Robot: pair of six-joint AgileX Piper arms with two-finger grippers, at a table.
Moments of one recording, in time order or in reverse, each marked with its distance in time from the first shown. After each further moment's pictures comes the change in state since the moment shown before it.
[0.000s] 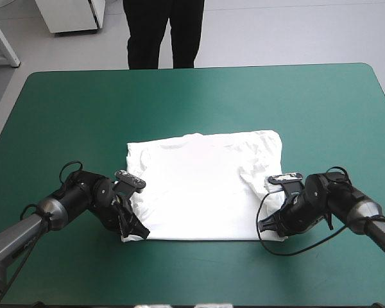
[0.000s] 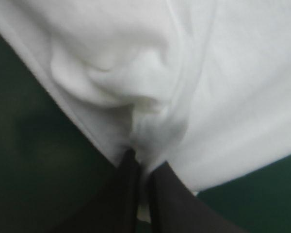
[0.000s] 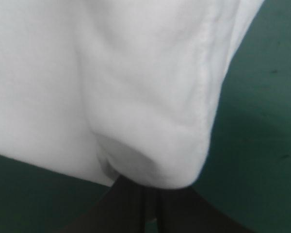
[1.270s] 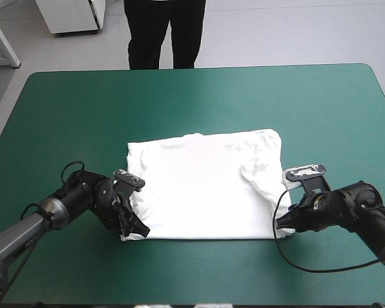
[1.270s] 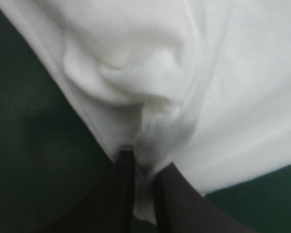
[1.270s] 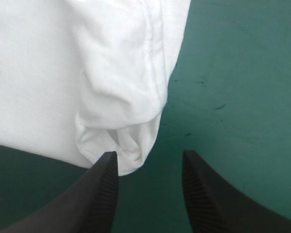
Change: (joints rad) left arm -0.009 0.031 0.008 0.024 -0.017 -0.054; right arm 0.001 -0.253 0.011 -0.207 -0.006 0.106
